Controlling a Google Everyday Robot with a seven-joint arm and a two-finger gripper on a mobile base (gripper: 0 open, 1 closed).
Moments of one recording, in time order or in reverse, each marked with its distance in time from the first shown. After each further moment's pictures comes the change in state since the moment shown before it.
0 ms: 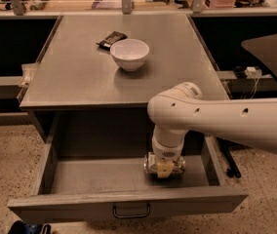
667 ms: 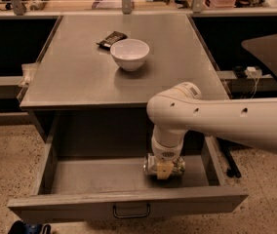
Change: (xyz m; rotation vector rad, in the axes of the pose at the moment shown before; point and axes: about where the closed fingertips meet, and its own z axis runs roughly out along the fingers) arm 0.000 0.000 0.000 0.000 0.000 0.000
